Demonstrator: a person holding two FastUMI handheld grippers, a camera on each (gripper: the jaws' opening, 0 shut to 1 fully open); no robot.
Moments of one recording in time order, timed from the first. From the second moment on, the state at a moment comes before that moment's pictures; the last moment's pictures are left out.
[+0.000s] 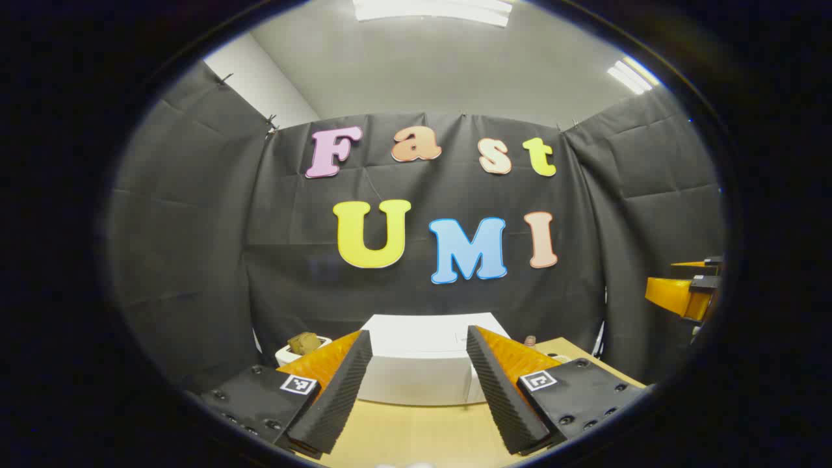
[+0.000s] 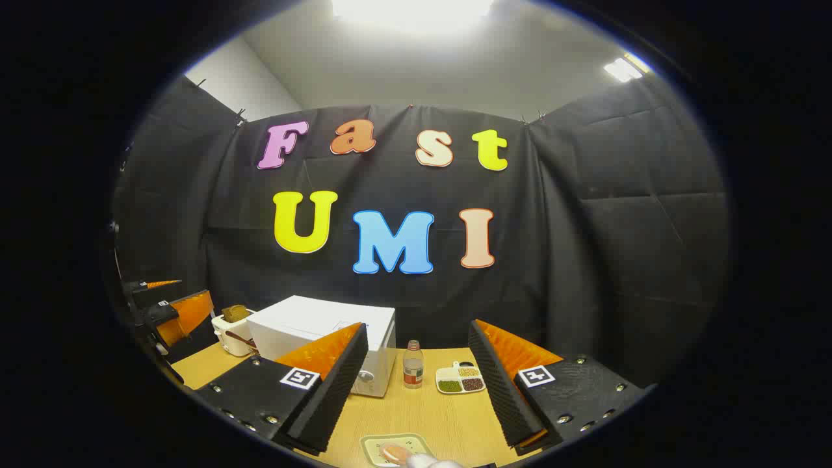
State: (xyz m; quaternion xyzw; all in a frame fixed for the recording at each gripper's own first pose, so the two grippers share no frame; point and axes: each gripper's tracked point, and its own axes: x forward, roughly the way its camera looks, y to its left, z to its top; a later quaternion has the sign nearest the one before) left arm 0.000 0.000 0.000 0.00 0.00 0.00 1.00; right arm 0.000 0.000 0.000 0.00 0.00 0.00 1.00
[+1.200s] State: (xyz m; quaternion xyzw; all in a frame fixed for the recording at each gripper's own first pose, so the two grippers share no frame) left arm 0.027 -0.017 -0.010 0.00 0.00 -0.03 1.00; right arm 0.012 -0.011 -0.010 0.00 0.01 -0.02 1.00
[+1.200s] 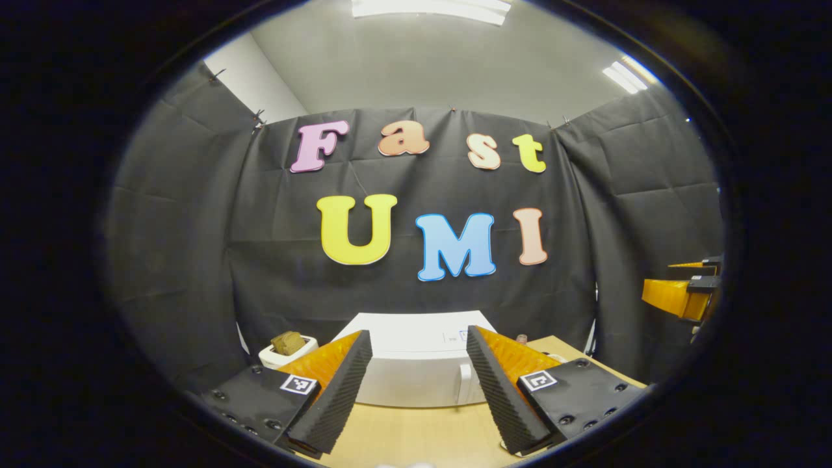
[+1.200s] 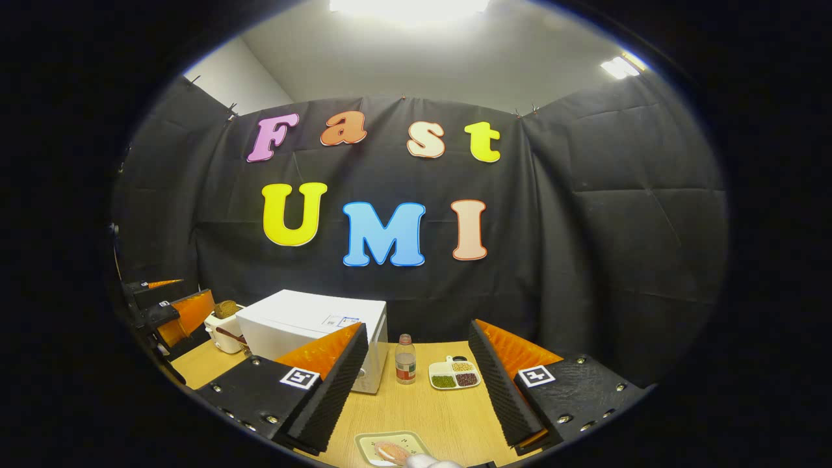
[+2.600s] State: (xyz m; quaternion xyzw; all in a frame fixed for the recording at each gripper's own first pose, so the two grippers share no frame) left arm -0.012 0.021 -0.002 -0.01 0.00 0.06 1.00; right arm 0.024 0.026 0.002 0.00 0.01 0.06 1.00
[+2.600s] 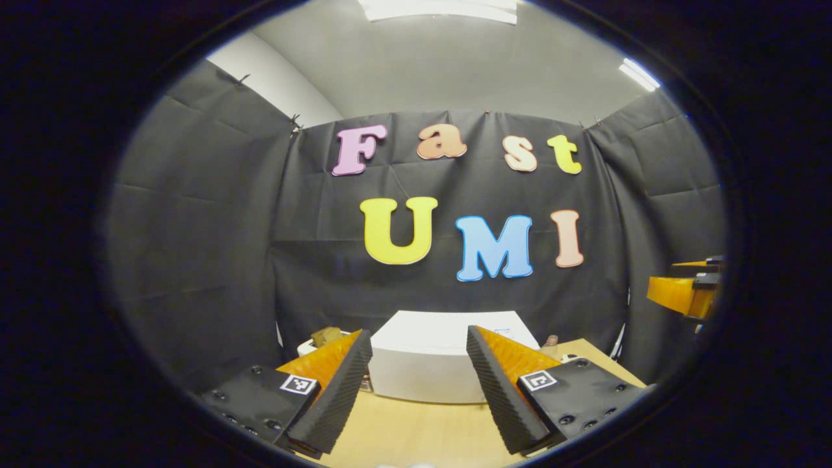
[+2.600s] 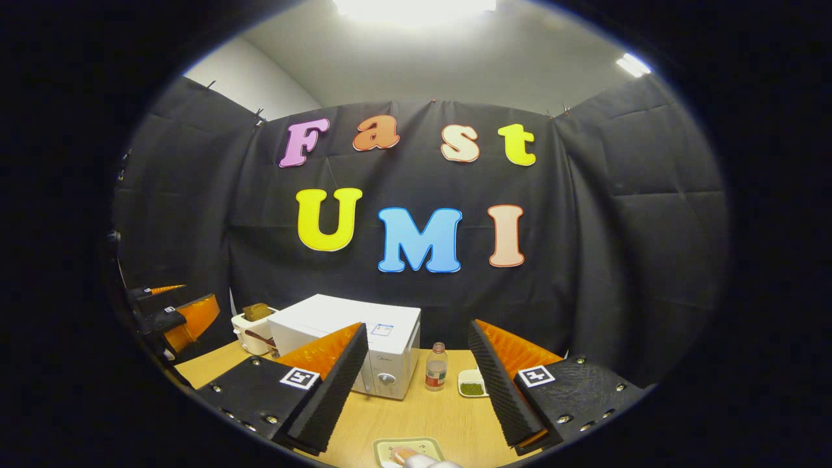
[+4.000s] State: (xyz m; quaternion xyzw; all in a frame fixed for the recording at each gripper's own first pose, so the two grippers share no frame) left arm 0.052 -0.055 -0.165 0.03 0.04 0.01 1.00; right arm 0.011 -0.002 0.037 -0.01 0.00 0.06 1.00
